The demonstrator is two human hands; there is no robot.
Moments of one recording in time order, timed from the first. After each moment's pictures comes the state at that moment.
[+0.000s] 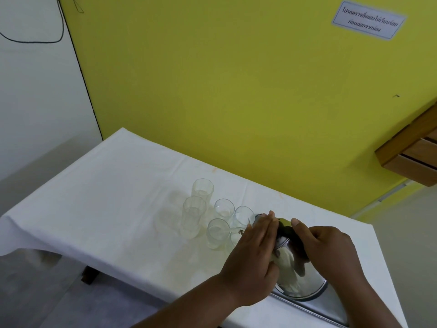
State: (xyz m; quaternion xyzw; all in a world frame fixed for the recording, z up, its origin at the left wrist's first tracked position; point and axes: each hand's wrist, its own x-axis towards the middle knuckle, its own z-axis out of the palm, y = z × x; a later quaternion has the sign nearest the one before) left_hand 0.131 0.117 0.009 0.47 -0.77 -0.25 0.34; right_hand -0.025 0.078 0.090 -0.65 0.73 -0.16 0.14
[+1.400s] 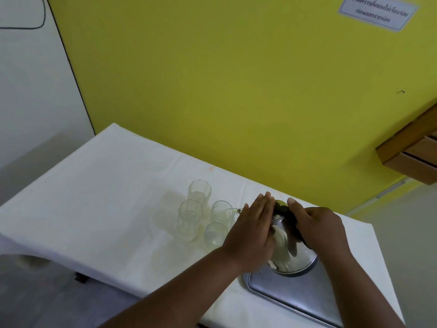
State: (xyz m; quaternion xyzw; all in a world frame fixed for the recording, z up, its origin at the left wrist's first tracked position) left_hand 0.140 0.047 0.008 0.50 -0.76 -0.25 0.33; right_hand -0.006 0.017 0.087 -0.62 0.74 -0.19 0.17
